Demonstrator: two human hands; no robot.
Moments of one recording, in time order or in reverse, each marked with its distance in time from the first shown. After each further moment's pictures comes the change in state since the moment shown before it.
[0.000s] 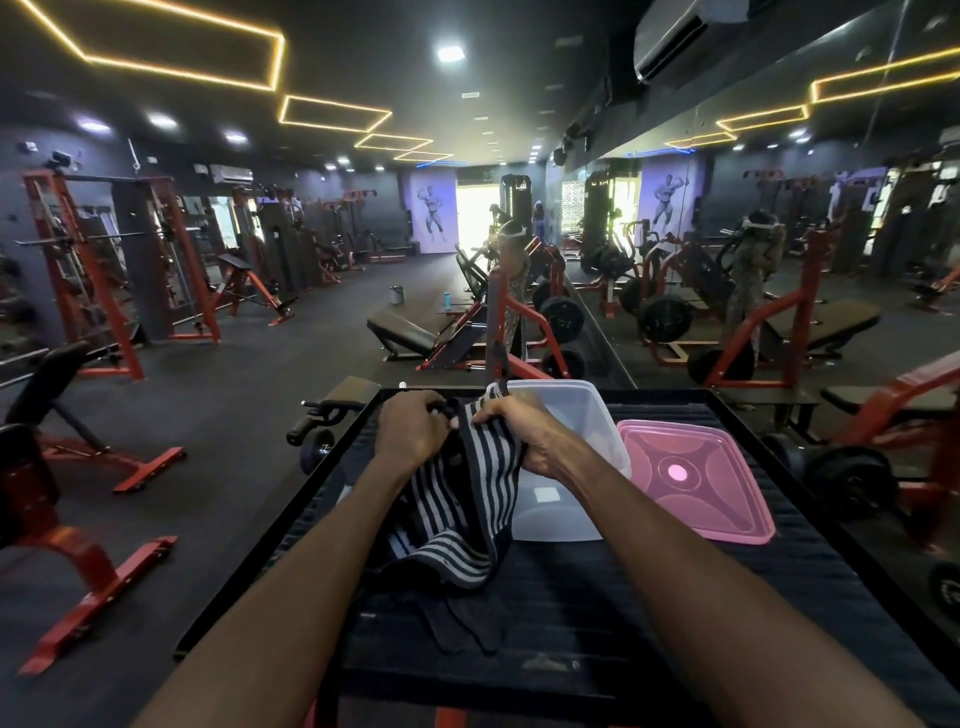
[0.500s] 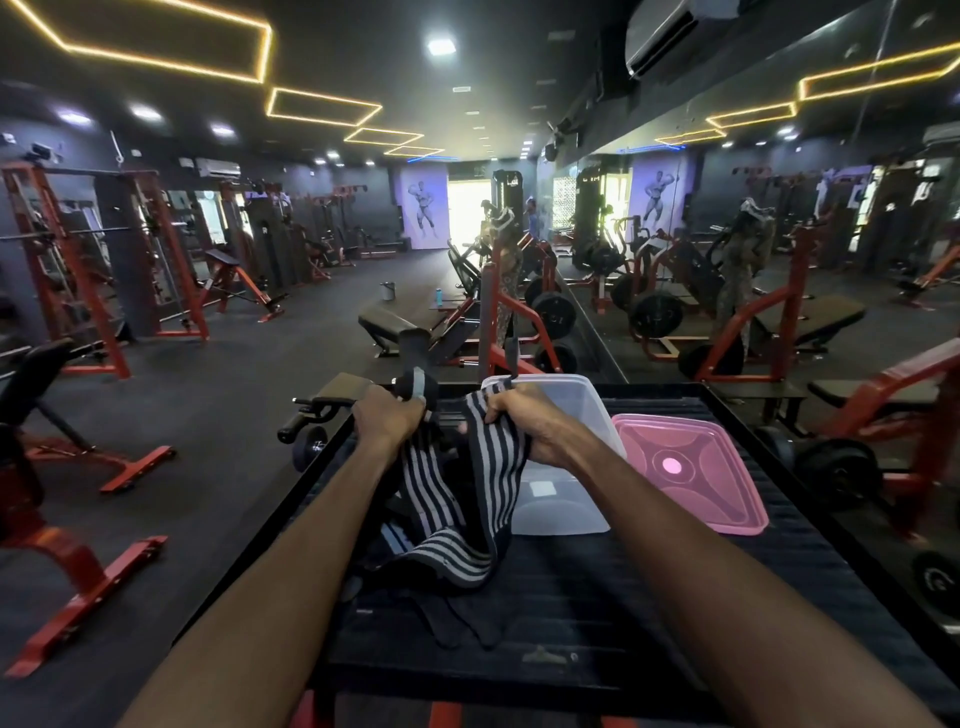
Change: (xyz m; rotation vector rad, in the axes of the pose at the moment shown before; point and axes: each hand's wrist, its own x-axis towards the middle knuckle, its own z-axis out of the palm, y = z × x) left_hand 0.009 -0.008 -0.013 -0.244 0.008 -0.442; right_hand 0.003 -0.004 -0.010 -0.054 -0.022 0.012
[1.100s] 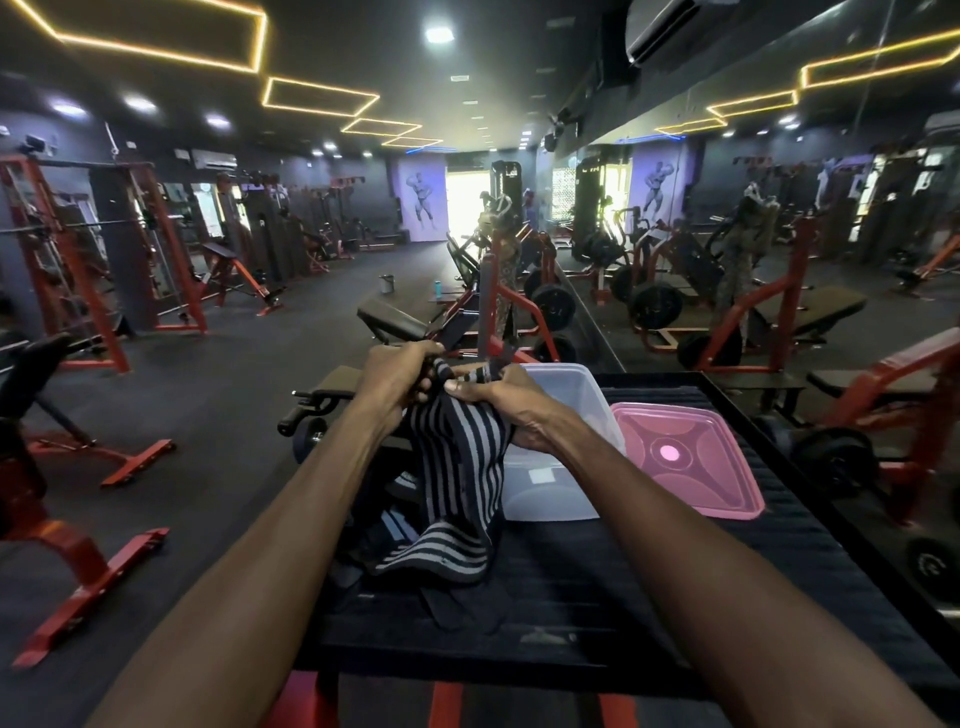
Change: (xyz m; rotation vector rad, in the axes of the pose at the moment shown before) left_hand -0.030 0.056 -0.029 -0.568 -0.208 -0.131; right_hand 0.001 0.002 0.016 0.032 -0.116 -0.189
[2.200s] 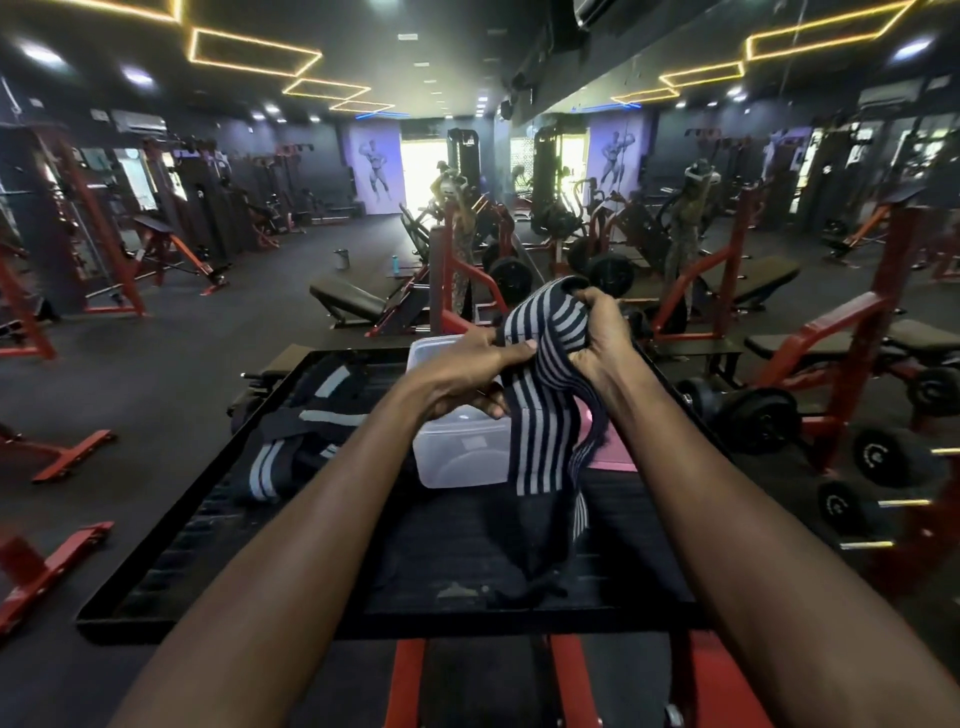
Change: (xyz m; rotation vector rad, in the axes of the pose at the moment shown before) left_hand -0.075 0.000 0.116 0.288 -0.769 0.079; right_hand -0.045 -0.064 -0.133 0.459 0.704 -0.053
